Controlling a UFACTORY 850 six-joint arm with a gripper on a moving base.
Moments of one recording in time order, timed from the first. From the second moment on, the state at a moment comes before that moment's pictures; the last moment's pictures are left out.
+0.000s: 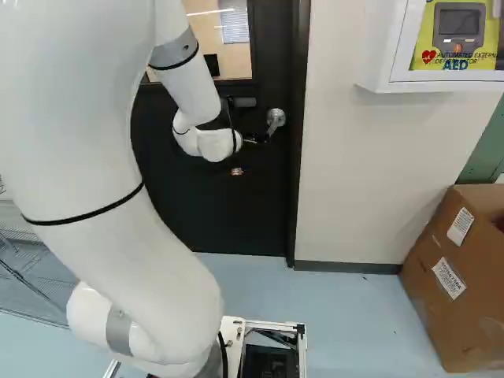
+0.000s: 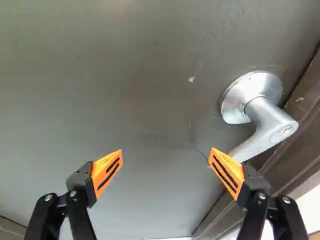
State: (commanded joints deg) arm -2.7 -6.2 -37.8 0.0 41.7 0.0
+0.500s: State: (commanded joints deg) arm -2.7 -9.4 -37.8 0.0 41.7 0.0
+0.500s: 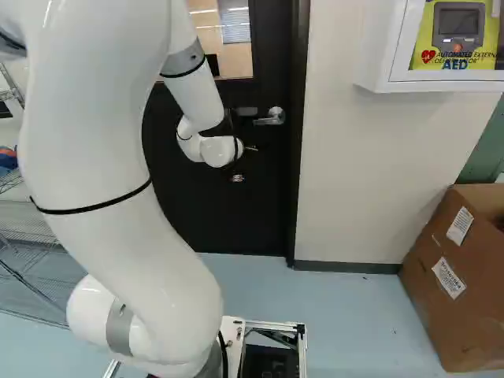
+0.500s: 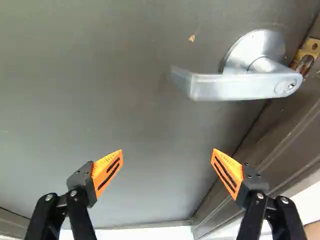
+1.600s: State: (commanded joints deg) arm -0.6 -19.9 -49.0 21.9 43.0 0.0
